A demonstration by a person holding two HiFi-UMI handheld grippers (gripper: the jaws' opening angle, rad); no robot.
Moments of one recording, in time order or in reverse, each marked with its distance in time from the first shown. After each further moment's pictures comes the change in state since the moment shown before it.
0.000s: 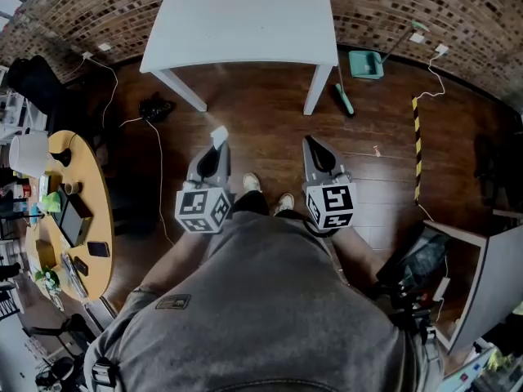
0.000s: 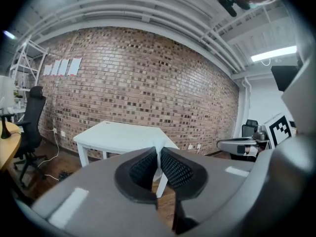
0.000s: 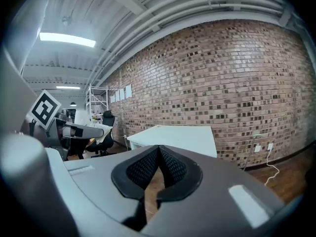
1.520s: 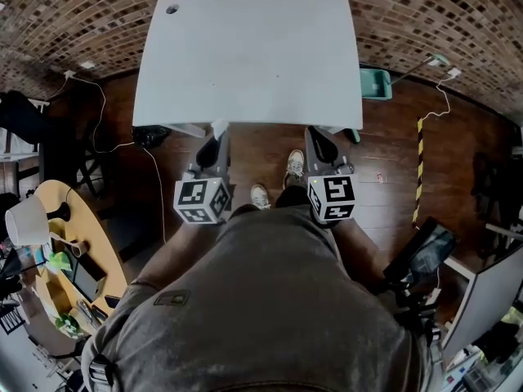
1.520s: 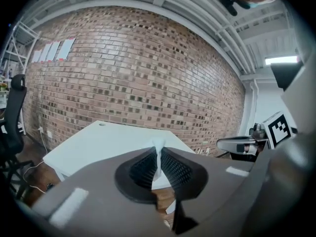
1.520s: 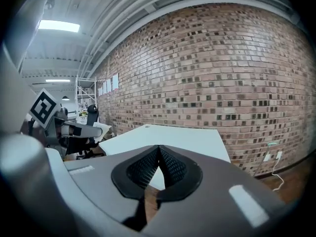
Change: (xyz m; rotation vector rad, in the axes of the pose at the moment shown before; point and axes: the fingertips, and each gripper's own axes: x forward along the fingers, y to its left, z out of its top) left arm 0.248 0.131 0.069 -0.042 0.055 -0.034; right arm 0.265 -0.082 0.064 -0.015 0.079 -0.046
